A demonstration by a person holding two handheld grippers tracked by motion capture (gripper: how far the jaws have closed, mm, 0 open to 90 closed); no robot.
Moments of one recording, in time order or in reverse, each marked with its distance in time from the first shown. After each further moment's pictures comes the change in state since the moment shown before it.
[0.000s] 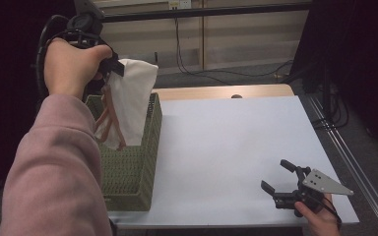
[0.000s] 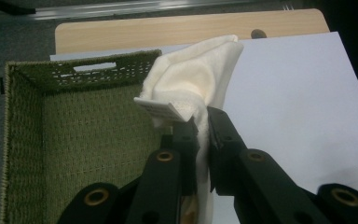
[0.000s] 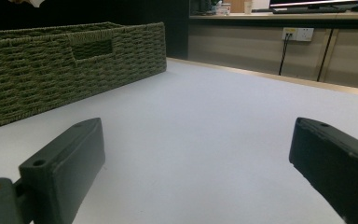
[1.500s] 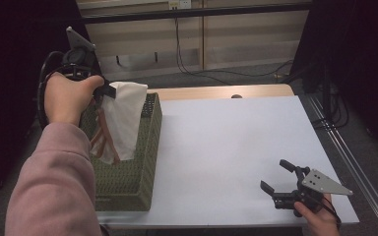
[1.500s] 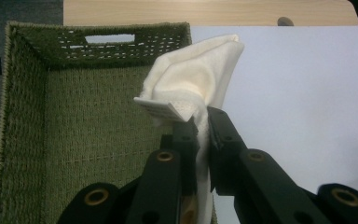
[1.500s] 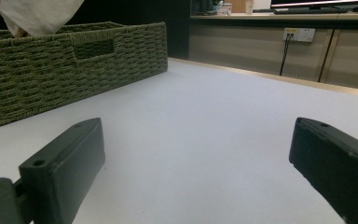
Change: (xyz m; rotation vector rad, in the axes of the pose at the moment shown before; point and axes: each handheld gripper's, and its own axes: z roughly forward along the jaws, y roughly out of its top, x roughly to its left) left arm 0.042 -0.039 0.040 0.007 0.012 -0.066; right arm 0.002 0.000 0.001 0.001 0.005 -0.006
